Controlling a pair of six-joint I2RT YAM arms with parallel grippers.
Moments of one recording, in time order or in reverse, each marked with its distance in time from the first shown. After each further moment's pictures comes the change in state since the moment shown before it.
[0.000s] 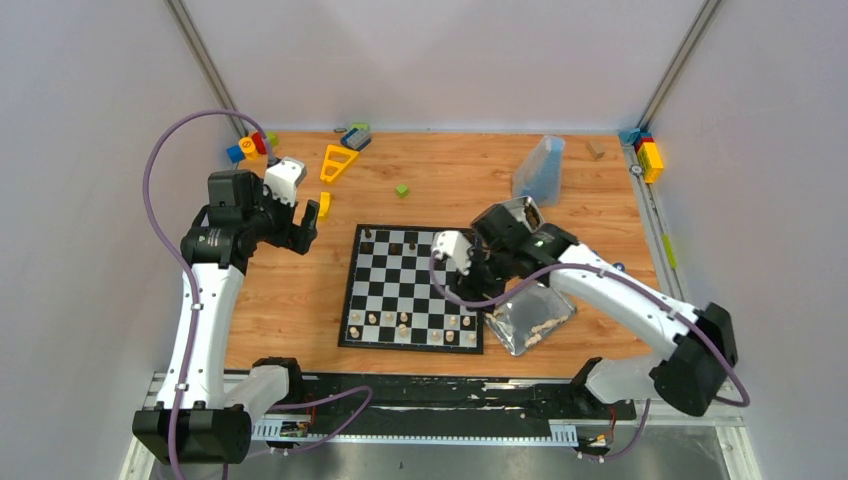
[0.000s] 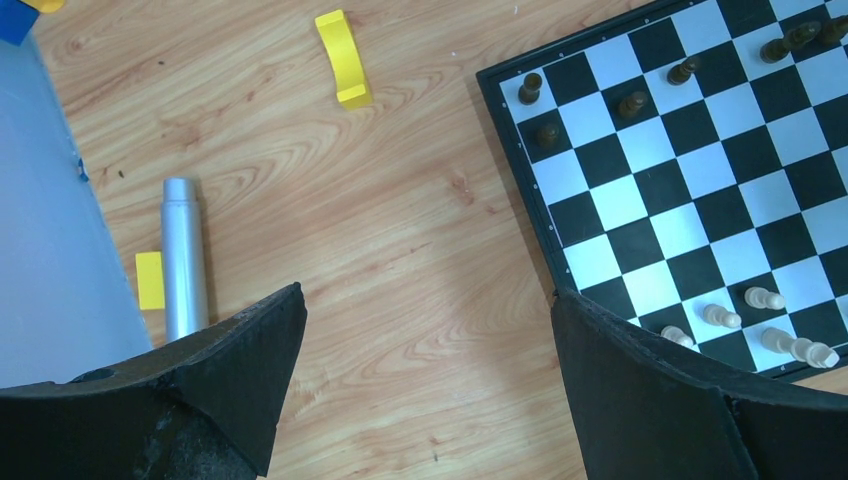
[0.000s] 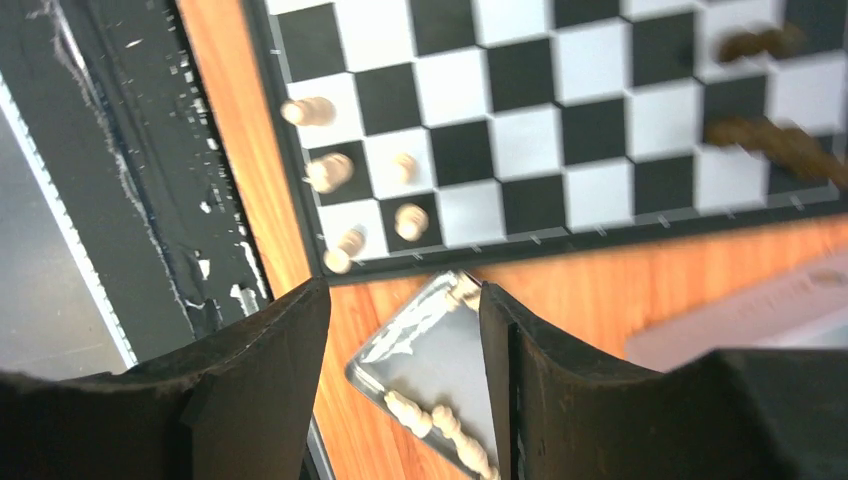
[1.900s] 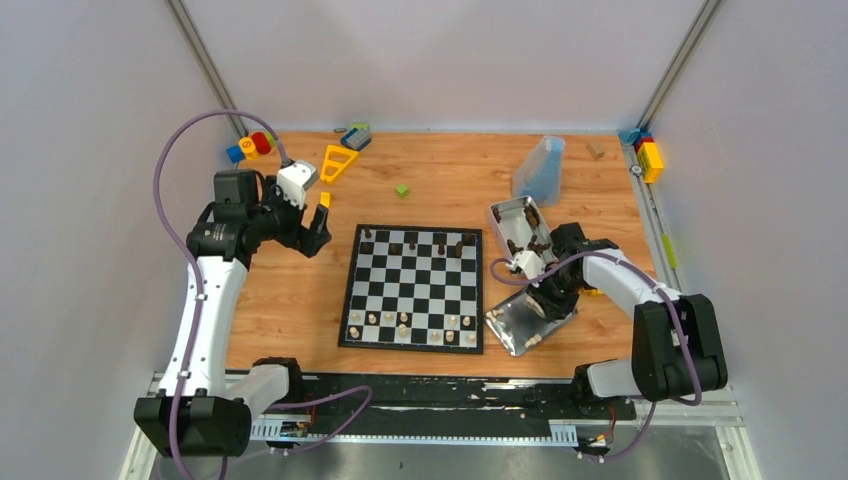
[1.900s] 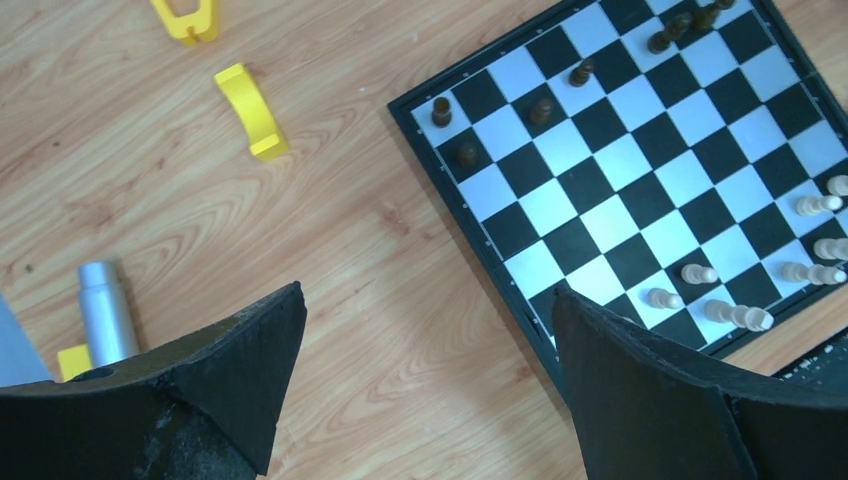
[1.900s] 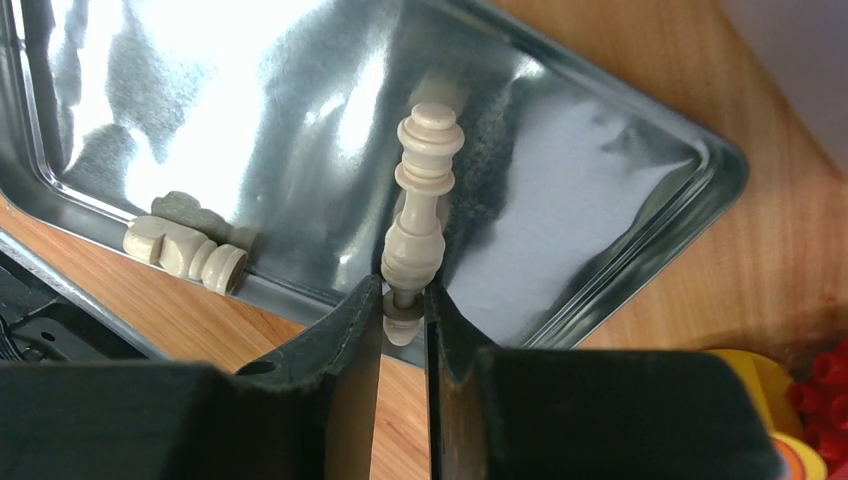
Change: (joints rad) left arm 0.000 0.034 -0.017 0.022 0.176 0.059; right arm -0.686 -0.014 -0.438 0.042 0.065 -0.394
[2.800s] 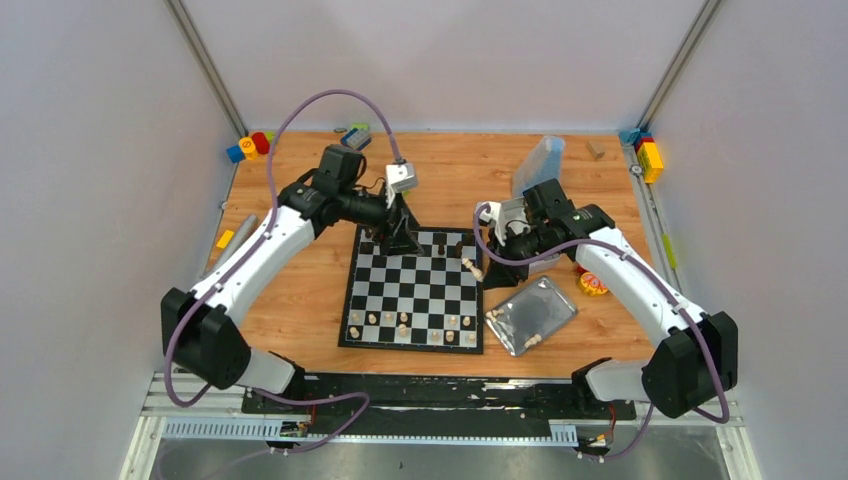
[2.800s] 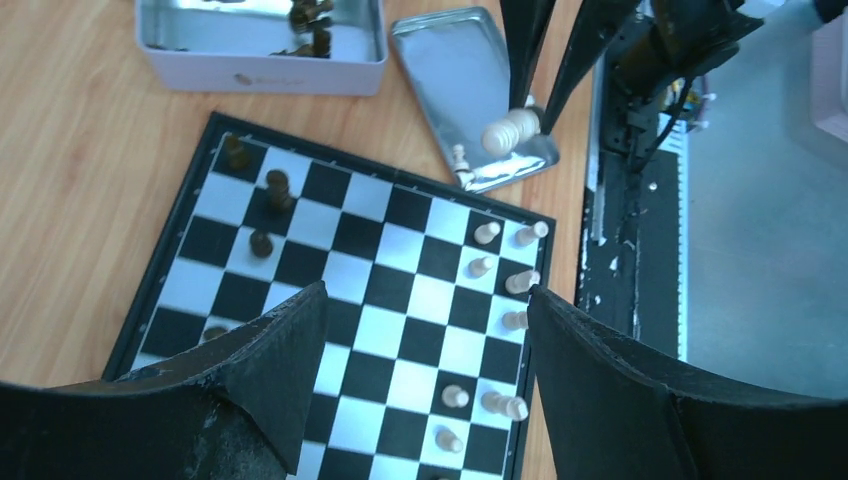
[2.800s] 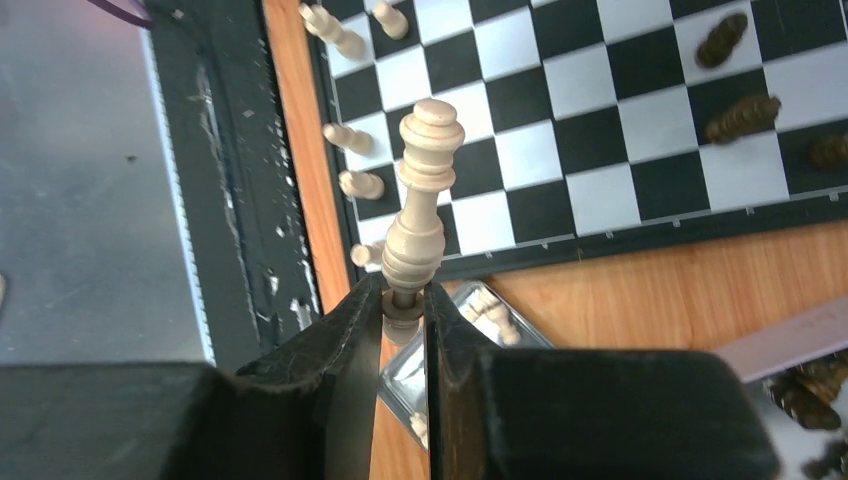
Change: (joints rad) left arm -0.464 0.326 0.119 0.193 0.466 -0.021; right arm 0.228 -0.046 0.390 -0.094 -0.538 0.238
